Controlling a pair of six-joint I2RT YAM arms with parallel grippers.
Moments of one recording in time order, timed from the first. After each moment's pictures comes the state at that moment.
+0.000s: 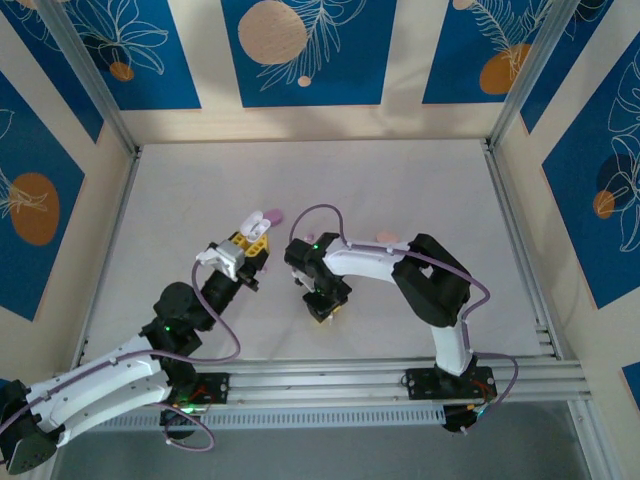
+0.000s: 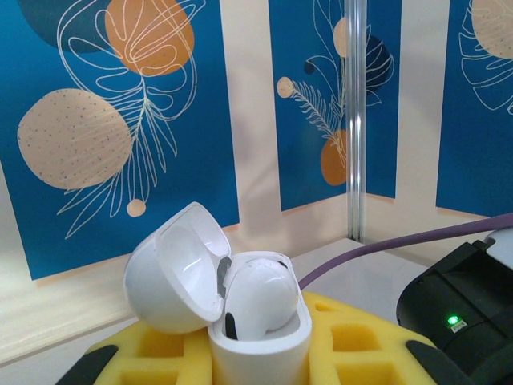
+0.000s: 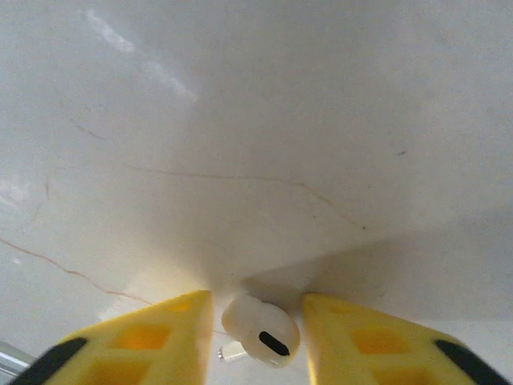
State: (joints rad) left arm -0.92 0.62 0.38 0.51 -0.31 0.14; right arm 0.94 1.96 1.32 -1.04 -0.12 0.21
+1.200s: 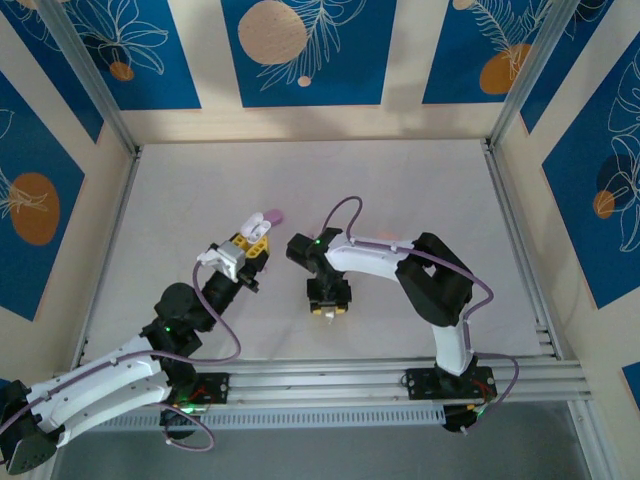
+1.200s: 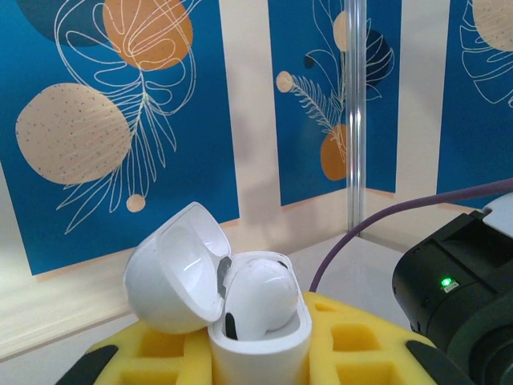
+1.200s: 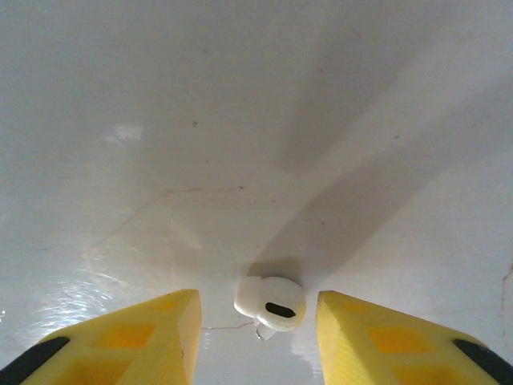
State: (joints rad) left arm -0.92 0.62 0.37 0.50 -0.31 0.14; right arm 0.92 1.95 1.34 -1.07 -0.14 0.90
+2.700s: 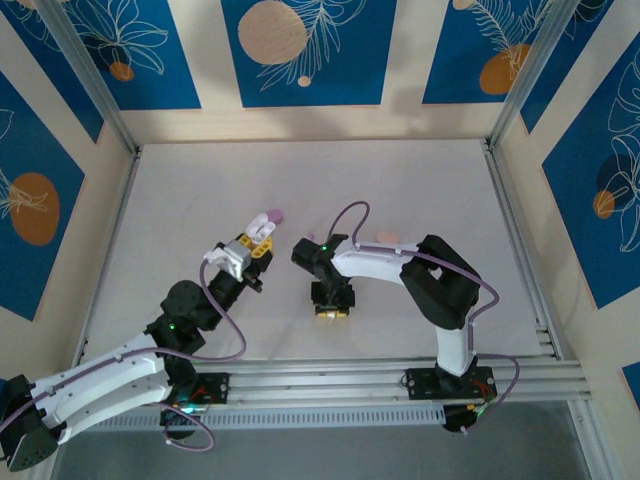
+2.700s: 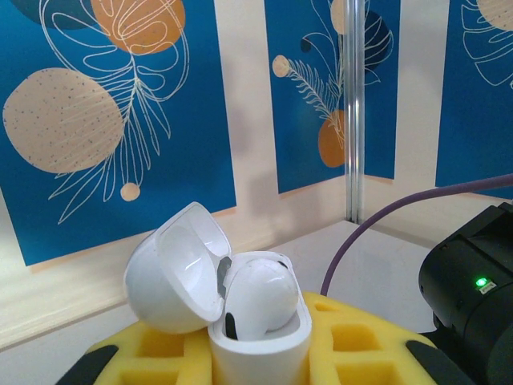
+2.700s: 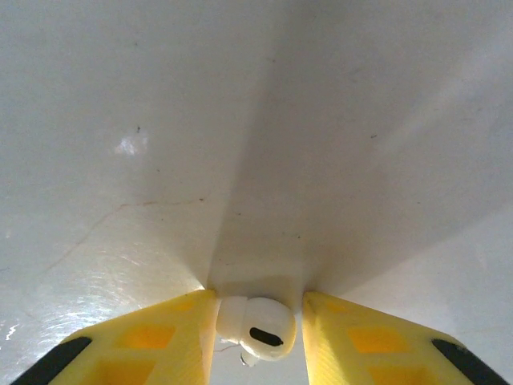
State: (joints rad) left arm -0.93 0.67 0.37 0.51 -0.31 0.14; right arm 0.92 1.91 1.24 -0.97 -0.14 0.94
